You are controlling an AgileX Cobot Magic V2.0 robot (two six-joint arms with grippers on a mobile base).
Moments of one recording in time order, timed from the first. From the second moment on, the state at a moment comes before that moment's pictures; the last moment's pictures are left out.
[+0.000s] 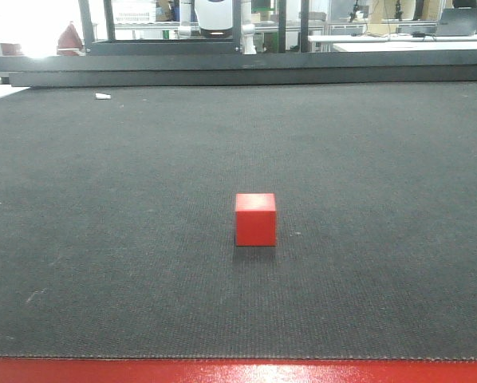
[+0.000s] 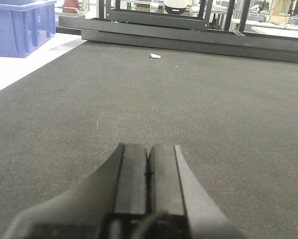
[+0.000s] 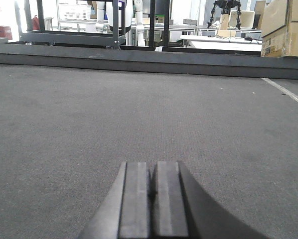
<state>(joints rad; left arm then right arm) -0.02 -0.02 0.03 -0.06 0.06 -0.02 0.00 -0.01 0.03 0.06 0.01 -0.04</state>
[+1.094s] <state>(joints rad) -0.02 -0.02 0.03 -0.06 0.06 -0.02 0.01 0.43 -0.37 0.07 0.40 -0.03</state>
